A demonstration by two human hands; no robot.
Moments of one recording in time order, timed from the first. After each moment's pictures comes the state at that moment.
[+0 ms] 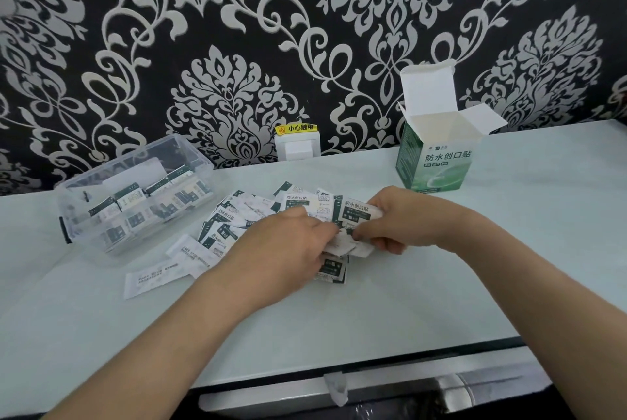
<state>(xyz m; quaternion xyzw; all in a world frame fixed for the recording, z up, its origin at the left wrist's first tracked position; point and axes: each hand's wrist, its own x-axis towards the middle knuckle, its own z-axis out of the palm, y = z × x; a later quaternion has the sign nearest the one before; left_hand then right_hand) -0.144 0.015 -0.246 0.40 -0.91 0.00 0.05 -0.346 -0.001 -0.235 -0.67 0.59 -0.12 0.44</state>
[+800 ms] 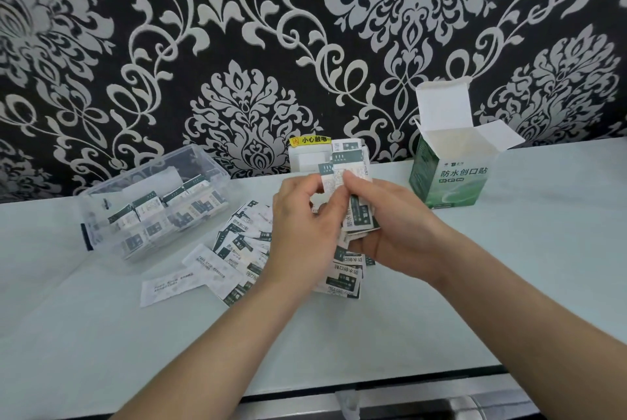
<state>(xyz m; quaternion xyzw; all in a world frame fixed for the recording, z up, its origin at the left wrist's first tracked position) -0.177 0.017 -0.229 0.55 -0.62 -0.31 0.47 -0.299 0.008 -0.218 -0.36 0.39 -0.44 0.72</state>
